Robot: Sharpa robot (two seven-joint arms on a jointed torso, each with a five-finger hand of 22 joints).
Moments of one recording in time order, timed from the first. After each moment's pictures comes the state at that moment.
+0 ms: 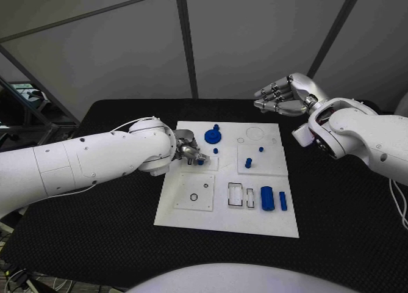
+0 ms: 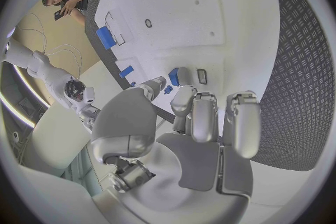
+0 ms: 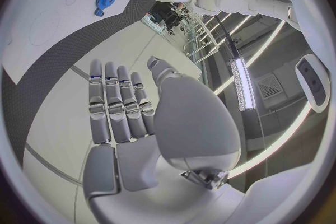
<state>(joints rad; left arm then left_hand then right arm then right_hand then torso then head) 1.22 -0.71 -0.07 1.45 -1.10 0.02 -0.54 0.89 -0.12 0.41 0.19 0.21 0.97 0.02 0.64 0.75 1.36 -0.05 1.22 1.13 1.46 -0.10 1.42 1.31 0.04 1.47 0.01 1.49 1.31 1.27 -0.76 0.00 1.37 -0.79 -0.36 0.21 1.41 -0.13 0.20 0.19 0.30 1.00 0.21 0.07 0.07 1.16 0.15 0.07 0.06 1.18 0.11 0.06 0.09 0.17 1.04 0.21 0.22 0.18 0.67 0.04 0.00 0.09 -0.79</state>
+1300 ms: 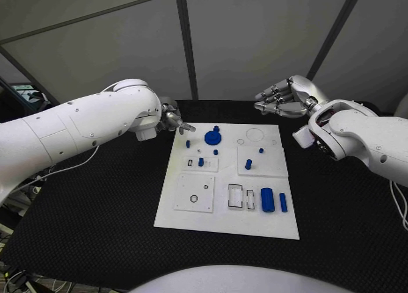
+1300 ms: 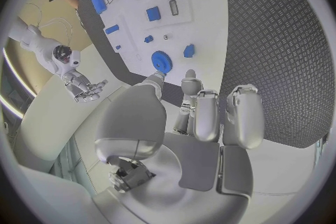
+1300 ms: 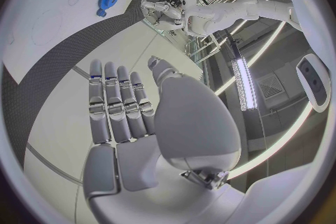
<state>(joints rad) 1.30 -0.64 0.05 1.17 -1.08 0.20 -0.54 1.08 -0.08 0.10 0.26 0.21 0.88 0.09 0.46 0.57 1.20 0.01 1.06 0.89 1.47 -0.05 1.39 1.31 0.06 1.45 0.05 1.37 1.31 1.27 -0.76 0.00 1.36 -0.79 -0.36 0.20 1.40 -0.13 0.19 0.19 0.30 1.00 0.21 0.07 0.07 1.16 0.15 0.07 0.06 1.17 0.11 0.06 0.08 0.17 1.04 0.21 0.21 0.17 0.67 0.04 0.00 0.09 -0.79</state>
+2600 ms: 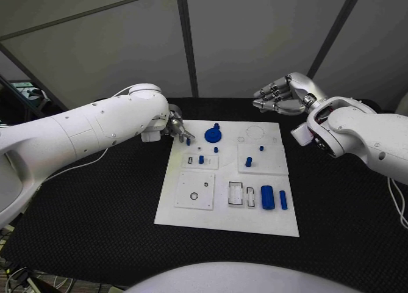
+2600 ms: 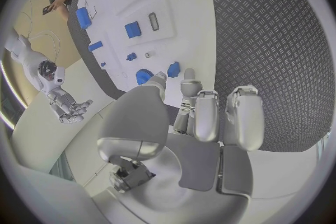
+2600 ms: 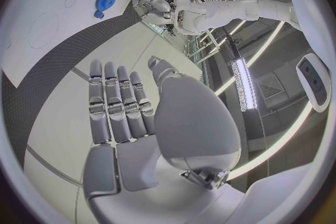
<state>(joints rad) 1.29 -0.53 -0.01 1.03 -1.12 0.31 -0.54 1.13 -0.05 0.05 0.27 0.21 0.93 0.07 0.46 0.54 1.22 0.00 1.08 0.90 1.47 -0.05 1.39 1.31 0.06 1.46 0.05 1.39 1.31 1.27 -0.75 0.00 1.36 -0.79 -0.35 0.20 1.40 -0.13 0.19 0.19 0.30 1.00 0.21 0.07 0.07 1.16 0.15 0.07 0.06 1.17 0.11 0.06 0.08 0.17 1.04 0.21 0.21 0.17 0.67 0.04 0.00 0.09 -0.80</state>
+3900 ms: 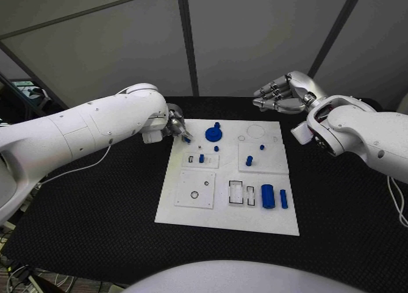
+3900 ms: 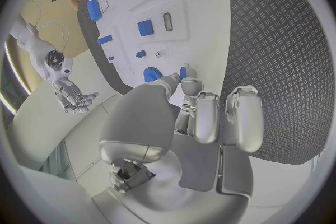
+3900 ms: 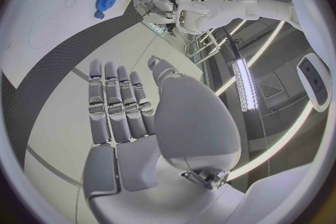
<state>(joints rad) 1.29 -0.56 -0.01 1.06 -1.02 0.26 -0.53 1.30 -0.02 0.41 0.19 0.13 0.89 0.06 0.55 0.61 1.21 -0.01 1.07 0.85 1.47 -0.07 1.39 1.31 0.06 1.47 0.04 1.39 1.31 1.27 -0.74 0.00 1.35 -0.79 -0.35 0.20 1.40 -0.13 0.19 0.18 0.30 1.00 0.21 0.07 0.07 1.16 0.15 0.07 0.06 1.17 0.11 0.06 0.08 0.17 1.04 0.22 0.21 0.17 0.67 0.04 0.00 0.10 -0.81</state>
